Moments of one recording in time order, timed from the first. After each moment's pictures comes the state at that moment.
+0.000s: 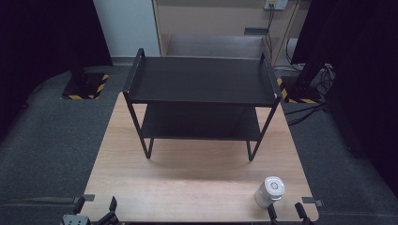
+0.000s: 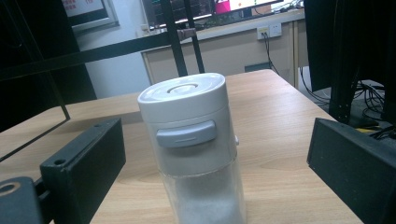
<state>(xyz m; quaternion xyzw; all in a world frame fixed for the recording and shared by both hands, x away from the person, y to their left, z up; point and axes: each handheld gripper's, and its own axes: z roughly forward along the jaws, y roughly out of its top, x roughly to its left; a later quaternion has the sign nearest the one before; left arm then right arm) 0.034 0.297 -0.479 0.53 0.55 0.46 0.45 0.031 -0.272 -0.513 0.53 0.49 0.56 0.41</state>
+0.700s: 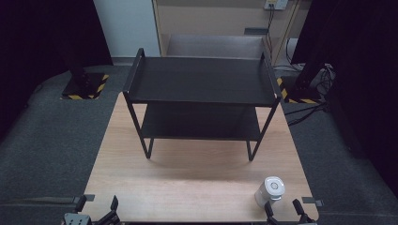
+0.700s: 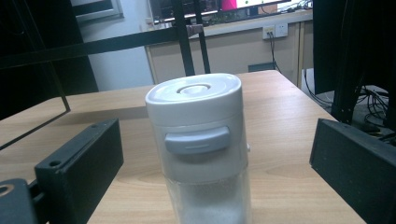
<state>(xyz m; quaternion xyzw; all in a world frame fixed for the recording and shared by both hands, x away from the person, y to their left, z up) 0.036 0.297 -0.478 0.54 0.54 0.46 0.46 0.043 -0.269 -0.510 0.51 0.51 0.55 0.42</state>
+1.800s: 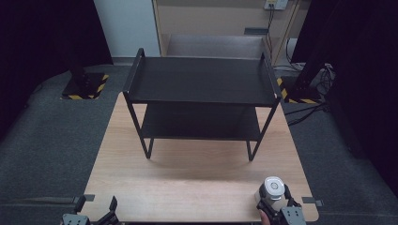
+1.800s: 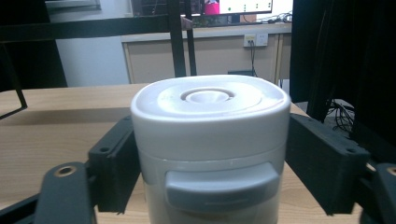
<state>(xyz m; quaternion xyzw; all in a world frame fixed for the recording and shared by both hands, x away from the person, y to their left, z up) 0.035 0.301 -0.478 0.54 0.54 0.46 0.46 0.081 -0.232 -0.519 0.51 0.51 0.51 0.47</state>
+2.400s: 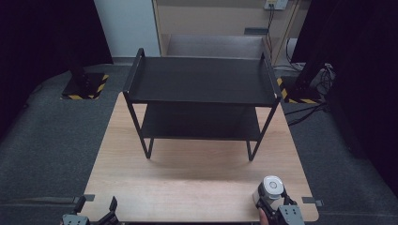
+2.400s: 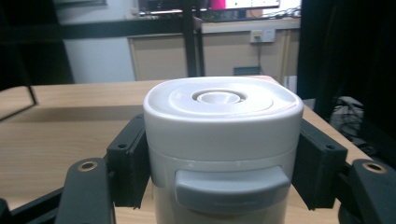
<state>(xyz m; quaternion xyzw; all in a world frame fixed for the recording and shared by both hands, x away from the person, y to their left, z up) 0.033 0.300 -0.477 0.53 0.54 0.46 0.46 0.082 -0.227 -0.504 0.51 0.52 0.51 0.45</state>
